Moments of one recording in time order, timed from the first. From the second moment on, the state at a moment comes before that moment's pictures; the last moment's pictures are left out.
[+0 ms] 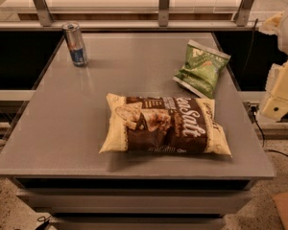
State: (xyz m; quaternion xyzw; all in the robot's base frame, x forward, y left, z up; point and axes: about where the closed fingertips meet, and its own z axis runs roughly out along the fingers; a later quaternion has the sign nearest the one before) arm 0.438 -0.212 0.993 -0.60 0.78 -0.05 0.18
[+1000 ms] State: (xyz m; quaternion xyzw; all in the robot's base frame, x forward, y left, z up) arm 0.447 -0.160 0.979 -0.67 0.73 -0.06 0.15
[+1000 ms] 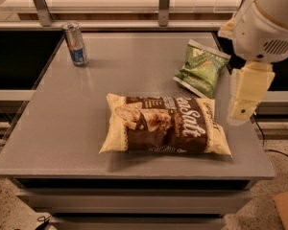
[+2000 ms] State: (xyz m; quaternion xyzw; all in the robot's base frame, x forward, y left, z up) arm 0.468 -0.085 0.909 -0.75 0.65 -0.03 0.07
